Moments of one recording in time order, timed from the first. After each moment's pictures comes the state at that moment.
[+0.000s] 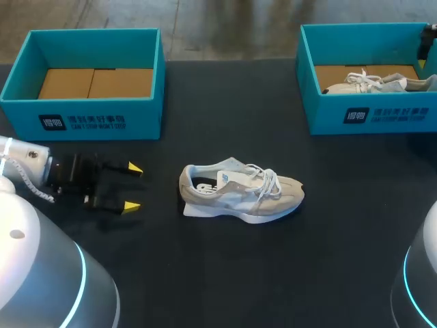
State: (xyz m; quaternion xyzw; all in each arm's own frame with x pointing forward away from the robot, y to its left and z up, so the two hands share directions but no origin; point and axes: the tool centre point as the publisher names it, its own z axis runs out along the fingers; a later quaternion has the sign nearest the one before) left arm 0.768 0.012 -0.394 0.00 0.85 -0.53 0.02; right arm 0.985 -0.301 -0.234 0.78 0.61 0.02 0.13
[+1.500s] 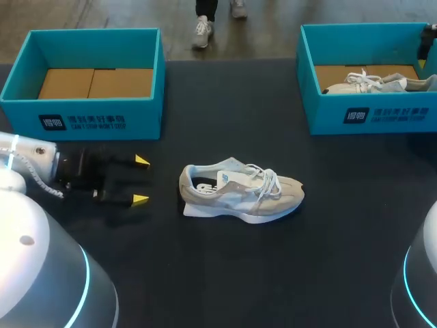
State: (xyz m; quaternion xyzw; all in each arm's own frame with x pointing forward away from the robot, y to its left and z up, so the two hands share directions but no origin) left arm 0.779 -0.008 -0.383 -0.01 0.84 -0.54 0.04; right arm 0.985 -0.301 -0.234 0.78 0.61 0.02 0.13
